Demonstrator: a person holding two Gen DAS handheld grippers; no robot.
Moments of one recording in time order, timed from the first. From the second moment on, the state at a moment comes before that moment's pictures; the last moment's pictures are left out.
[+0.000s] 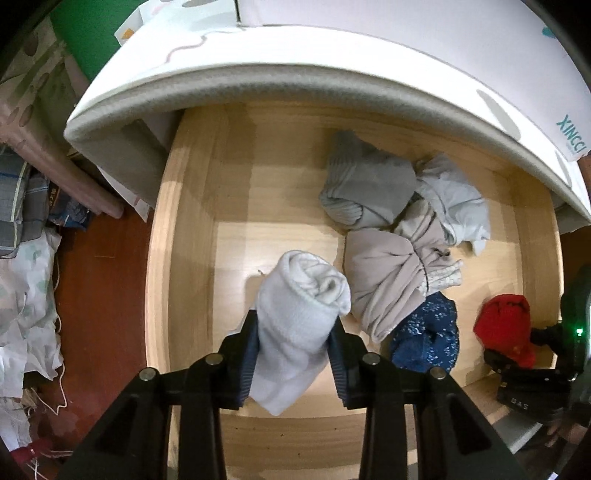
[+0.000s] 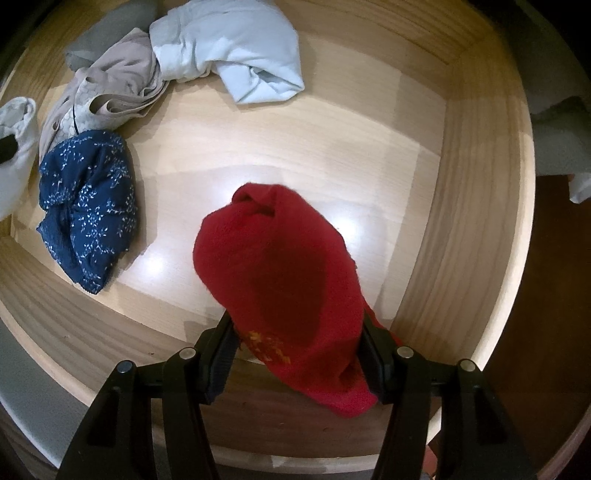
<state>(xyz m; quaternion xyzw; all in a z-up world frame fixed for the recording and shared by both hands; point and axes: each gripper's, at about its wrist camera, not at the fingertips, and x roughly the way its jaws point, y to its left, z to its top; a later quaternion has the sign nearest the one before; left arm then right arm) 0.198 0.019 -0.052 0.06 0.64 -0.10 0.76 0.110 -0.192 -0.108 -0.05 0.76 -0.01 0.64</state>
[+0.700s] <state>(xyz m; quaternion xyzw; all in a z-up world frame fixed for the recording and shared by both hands) 0.182 0.045 0.097 0.06 0.54 -0.14 0.82 0.092 -0.183 -0.107 -0.05 0.75 -0.02 0.66</state>
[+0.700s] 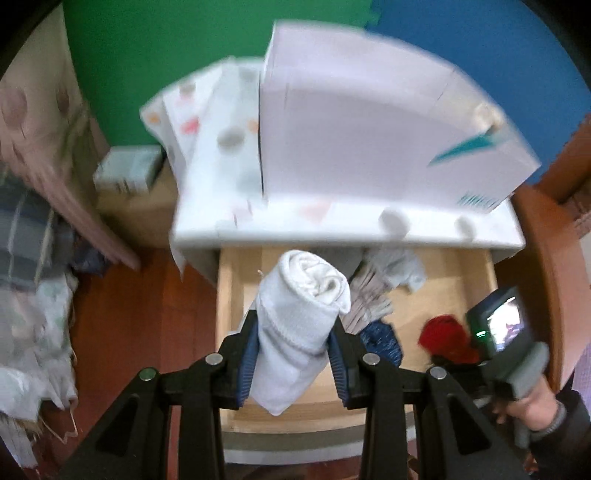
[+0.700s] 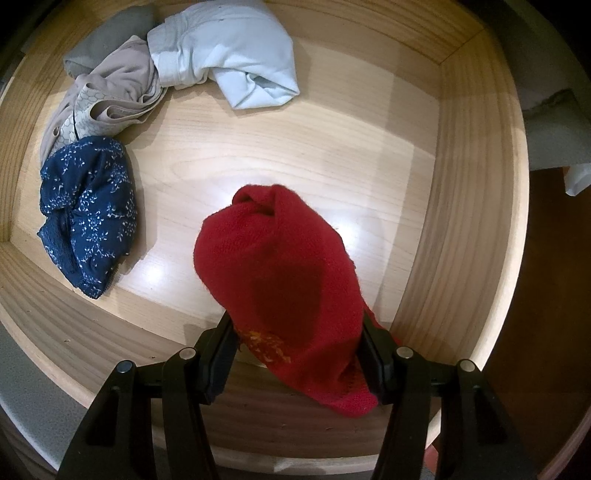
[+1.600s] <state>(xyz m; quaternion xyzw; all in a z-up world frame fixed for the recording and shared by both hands) 0.330 -0.059 0.187 0.08 0.47 -0.12 0.87 0.092 -0.183 -0.104 -0.05 0.75 -0.02 0.66</state>
